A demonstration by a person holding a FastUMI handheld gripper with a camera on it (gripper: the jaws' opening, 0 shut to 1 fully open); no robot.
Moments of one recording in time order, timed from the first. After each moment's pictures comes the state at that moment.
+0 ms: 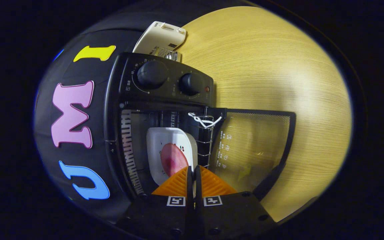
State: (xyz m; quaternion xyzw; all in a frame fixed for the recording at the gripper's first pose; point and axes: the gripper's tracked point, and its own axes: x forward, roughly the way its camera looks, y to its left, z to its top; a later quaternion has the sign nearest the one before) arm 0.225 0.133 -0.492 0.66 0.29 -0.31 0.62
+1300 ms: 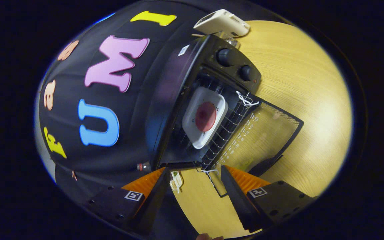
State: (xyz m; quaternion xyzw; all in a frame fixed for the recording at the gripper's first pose) arm 0.164 0.187 -0.399 0.55 0.36 -0.06 0.75
